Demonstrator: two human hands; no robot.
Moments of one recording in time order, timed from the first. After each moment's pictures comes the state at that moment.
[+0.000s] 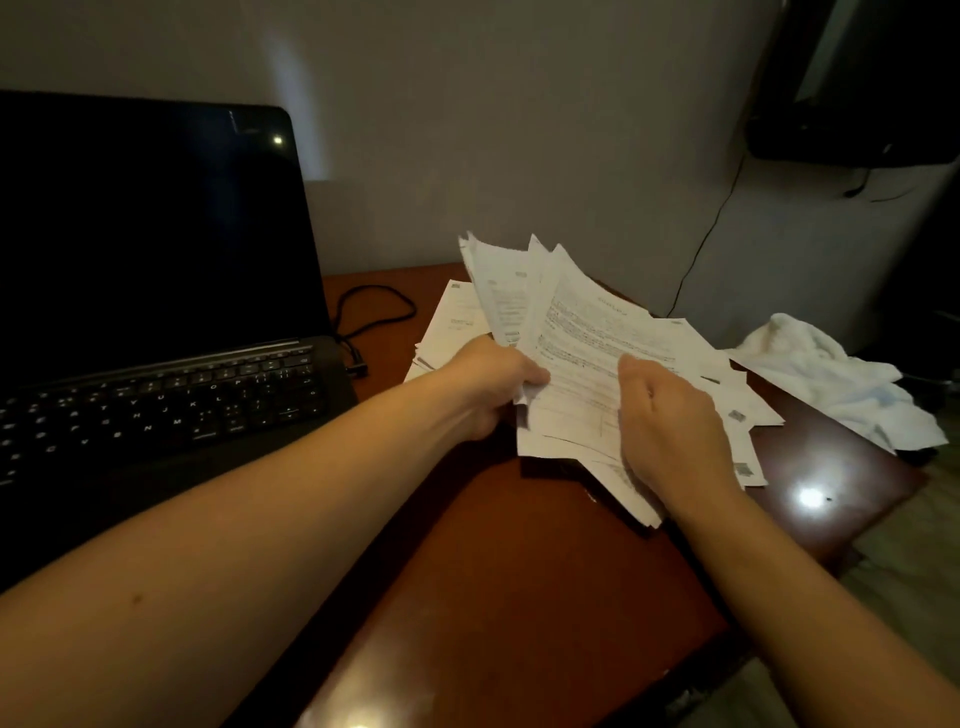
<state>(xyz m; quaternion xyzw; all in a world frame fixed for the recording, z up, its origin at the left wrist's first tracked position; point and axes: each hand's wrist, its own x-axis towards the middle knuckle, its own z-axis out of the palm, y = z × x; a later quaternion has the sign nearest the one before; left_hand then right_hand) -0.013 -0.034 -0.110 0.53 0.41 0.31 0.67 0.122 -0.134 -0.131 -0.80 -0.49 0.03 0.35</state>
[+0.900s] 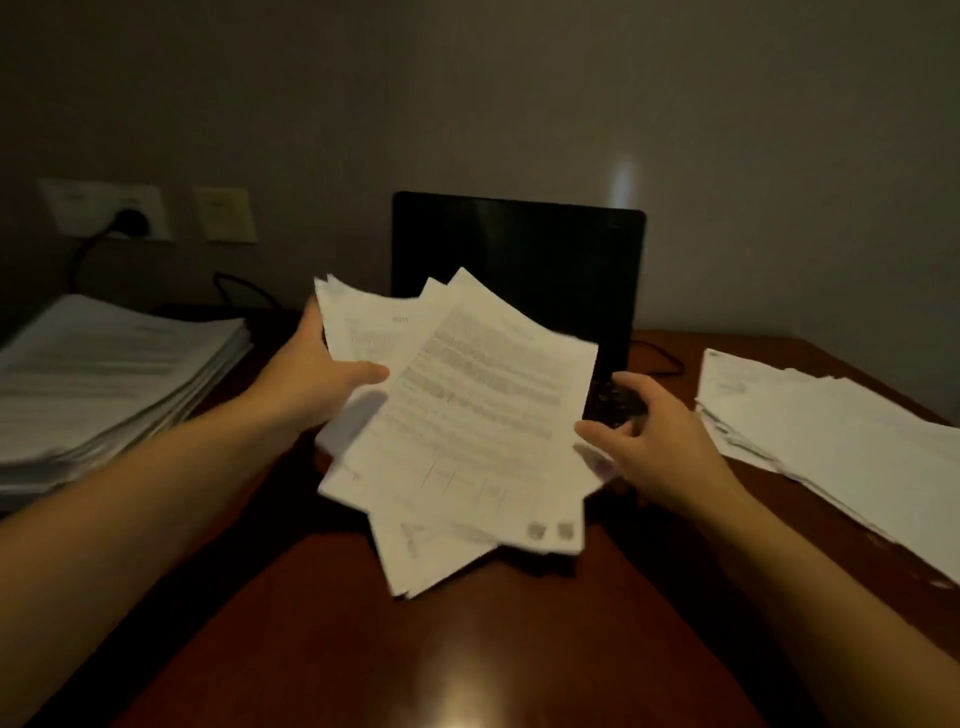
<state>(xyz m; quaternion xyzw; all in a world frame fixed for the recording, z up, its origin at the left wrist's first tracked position) -0.440 -0.134 -0.060 0.54 0.66 0.46 0.27 -0.137 -0.136 -0.080 -0.64 -0.65 0.24 0.32</state>
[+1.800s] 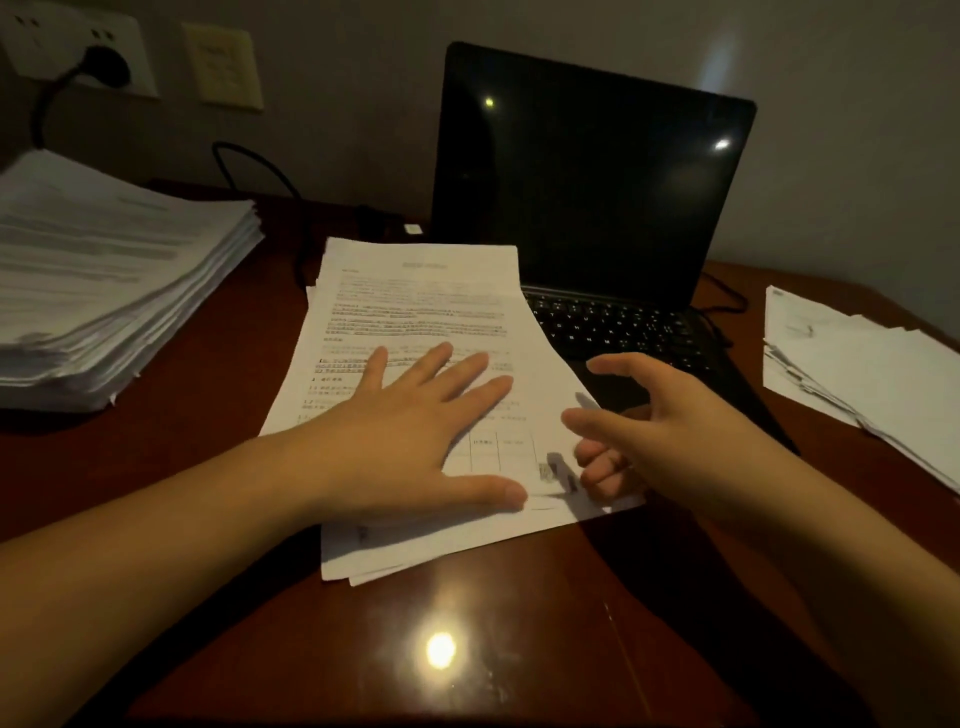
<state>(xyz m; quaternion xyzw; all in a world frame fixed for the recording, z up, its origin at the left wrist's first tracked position) -0.430 -0.177 -0.132 0.83 0.55 -0.03 0.08 -0.204 -0.173 -0.084 -0.61 -0.65 0.39 0.22</state>
